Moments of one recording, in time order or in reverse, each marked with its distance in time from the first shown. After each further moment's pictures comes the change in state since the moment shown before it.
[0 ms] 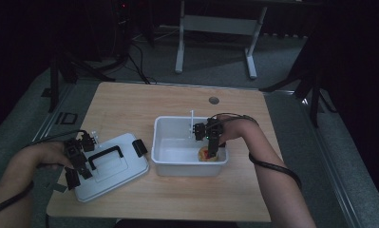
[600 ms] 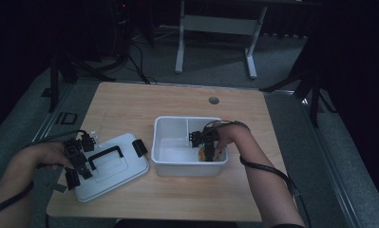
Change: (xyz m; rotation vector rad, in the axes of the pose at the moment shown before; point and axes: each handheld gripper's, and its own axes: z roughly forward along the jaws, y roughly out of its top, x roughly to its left) left arm 0.002 -0.001 0.001 -0.007 -0.008 -0.007; right arm -0.005 0.011 0.051 0.101 0.083 0.004
